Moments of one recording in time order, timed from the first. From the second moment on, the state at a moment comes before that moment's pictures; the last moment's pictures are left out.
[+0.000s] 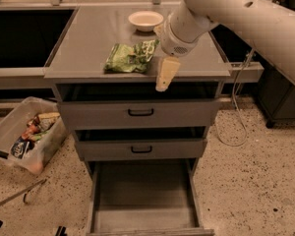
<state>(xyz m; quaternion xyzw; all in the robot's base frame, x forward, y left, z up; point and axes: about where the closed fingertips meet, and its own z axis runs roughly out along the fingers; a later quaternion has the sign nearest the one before) 0.670 -0.046 0.891 -0.70 0.64 -0.04 0.30</state>
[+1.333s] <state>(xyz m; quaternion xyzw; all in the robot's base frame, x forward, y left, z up) 0.767 0.038 0.846 -0.77 0.58 0.00 0.26</state>
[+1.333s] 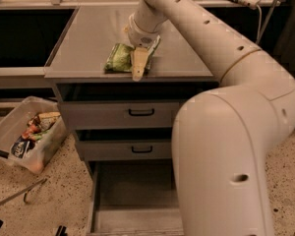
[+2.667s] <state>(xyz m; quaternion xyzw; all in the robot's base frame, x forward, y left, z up) 0.761 0.033 0.848 -0.78 0.58 0.02 0.24</state>
